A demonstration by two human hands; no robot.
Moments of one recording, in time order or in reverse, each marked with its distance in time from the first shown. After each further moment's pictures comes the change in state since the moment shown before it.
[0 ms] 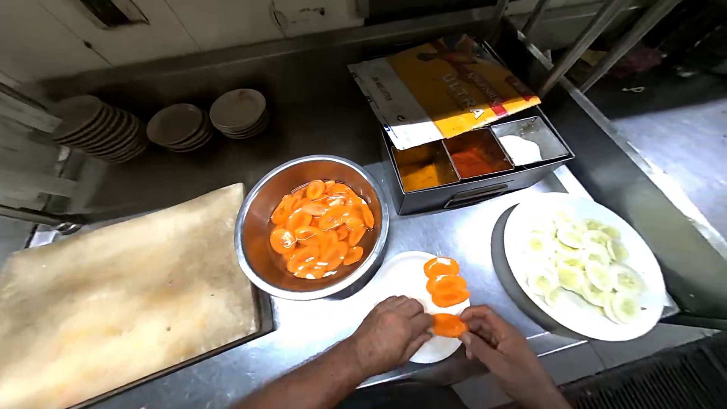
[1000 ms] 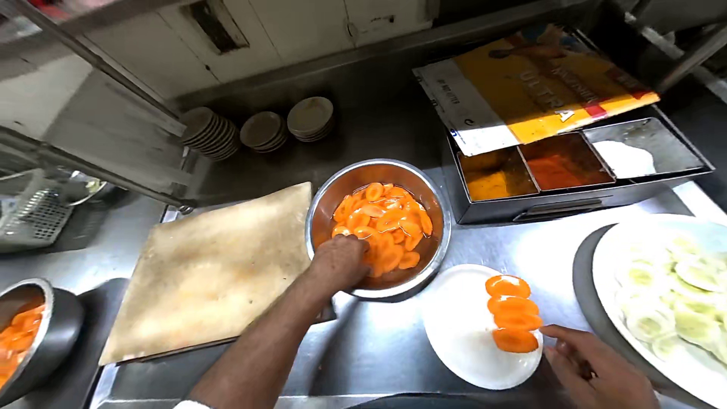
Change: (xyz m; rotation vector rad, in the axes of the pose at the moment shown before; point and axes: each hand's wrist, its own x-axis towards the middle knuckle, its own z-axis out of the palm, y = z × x) left_hand -0.031 -0.061 -0.174 0.331 -0.287 -0.914; right_hand 0.009 -0.016 -0.016 -0.531 0.108 -0.244
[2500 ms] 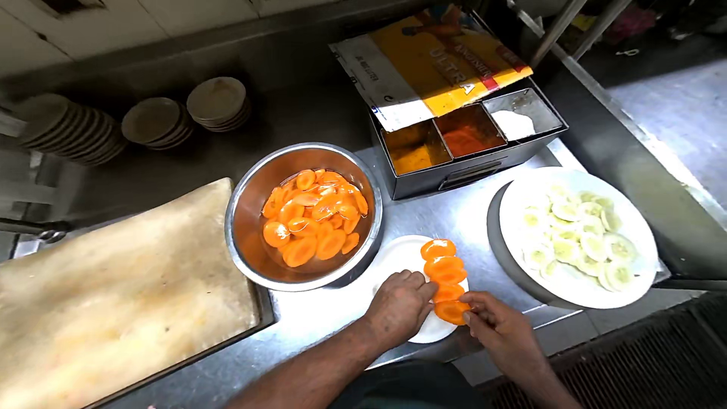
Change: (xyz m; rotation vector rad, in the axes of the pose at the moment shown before) left_hand -0.003 0.148 0.131 -0.238 0.177 0.750; right_hand -0.026 0.006 0.033 0.266 0.038 0.327
